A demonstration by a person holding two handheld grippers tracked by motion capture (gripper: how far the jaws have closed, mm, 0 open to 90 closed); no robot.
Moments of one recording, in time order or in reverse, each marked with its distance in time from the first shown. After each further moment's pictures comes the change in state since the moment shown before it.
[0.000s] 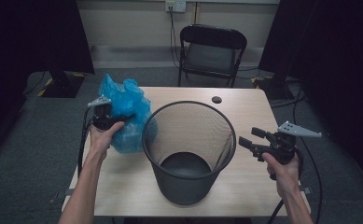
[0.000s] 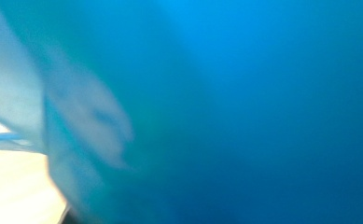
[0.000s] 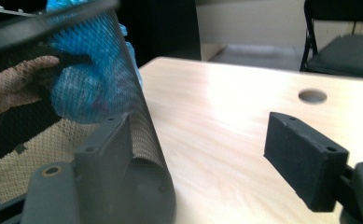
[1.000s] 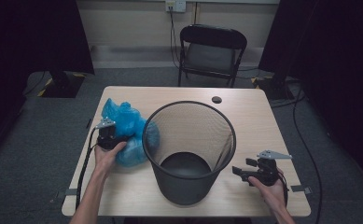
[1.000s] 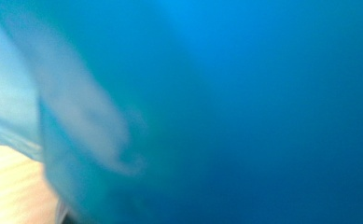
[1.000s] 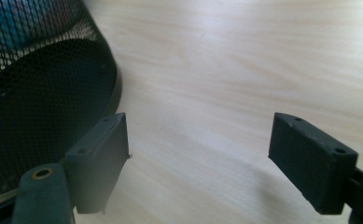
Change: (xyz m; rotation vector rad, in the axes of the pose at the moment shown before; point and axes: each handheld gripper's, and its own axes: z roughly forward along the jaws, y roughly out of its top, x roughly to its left) left arm 0.011 -0.073 0.025 0.047 0.053 -0.031; right arm -0.028 -0.113 0.033 0.286 -0.110 0.055
